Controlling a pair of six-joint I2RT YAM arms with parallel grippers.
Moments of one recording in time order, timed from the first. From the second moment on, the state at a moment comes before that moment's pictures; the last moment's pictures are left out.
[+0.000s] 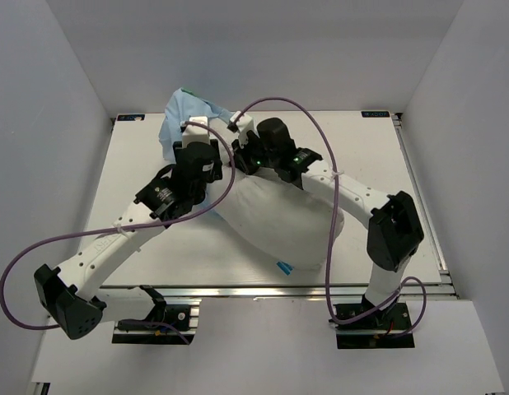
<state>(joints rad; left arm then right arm) -0.71 1.20 1.20 -0.45 -0.67 -0.33 0.77 1.83 1.58 -0.20 -0.24 -0.10</state>
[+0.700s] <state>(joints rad) -0.62 1.59 1.70 -0.59 -0.73 0.08 0.77 1.67 1.36 -0.05 -0.34 -0.08</state>
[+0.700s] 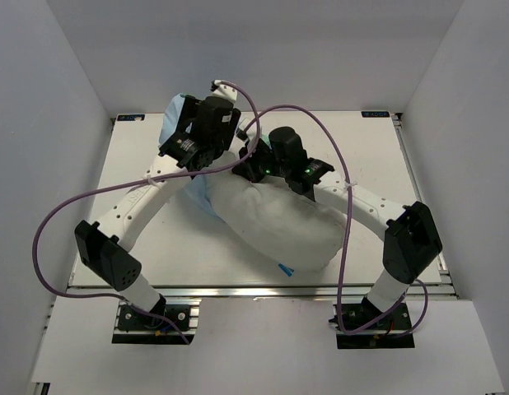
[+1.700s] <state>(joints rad) -0.59 1.79 1.83 -0.43 -0.84 0.30 0.76 1.64 1.33 -0.03 -0.38 -0.09</state>
